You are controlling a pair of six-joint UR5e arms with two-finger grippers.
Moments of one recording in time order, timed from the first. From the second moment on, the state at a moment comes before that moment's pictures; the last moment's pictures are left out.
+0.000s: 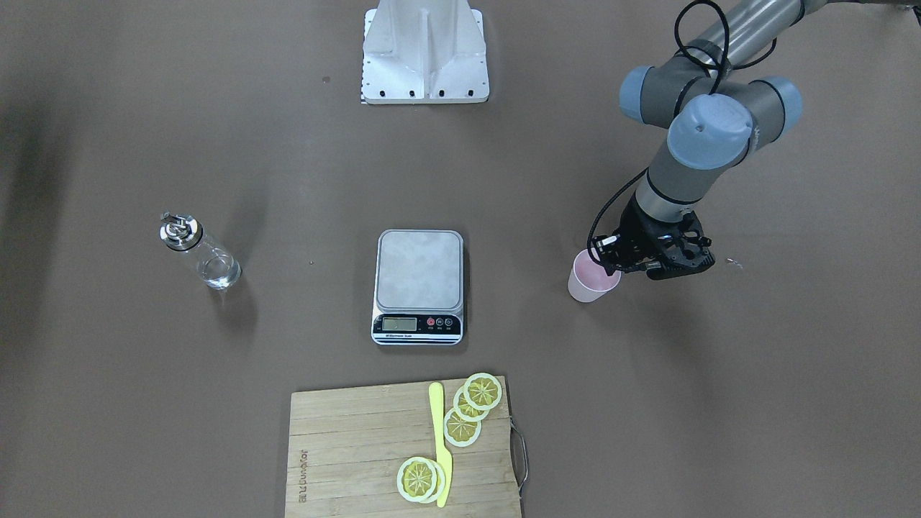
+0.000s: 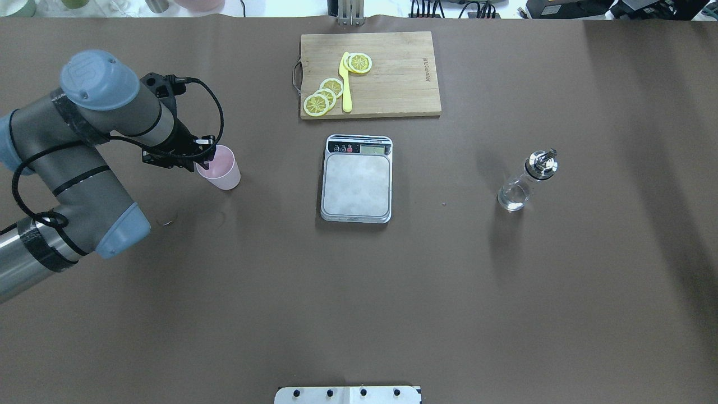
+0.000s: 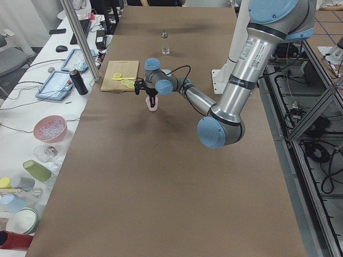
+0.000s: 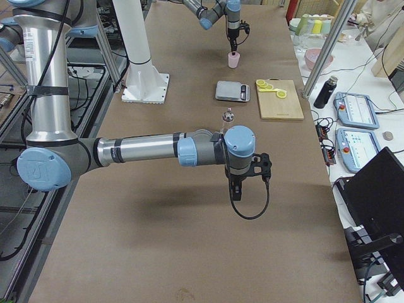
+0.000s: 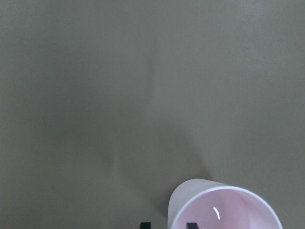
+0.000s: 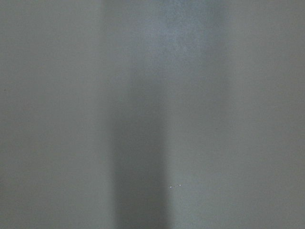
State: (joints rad) left arm -0.79 -2.00 -1.64 -1.79 -2.03 -1.17; right arm 1.58 -1.56 1.71 -1.58 2.45 0.07
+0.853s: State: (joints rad) left arm -0.83 -2.07 -1.66 -1.72 -2.06 -1.18; right arm 1.58 -1.54 1.72 -1.58 2.45 0.07
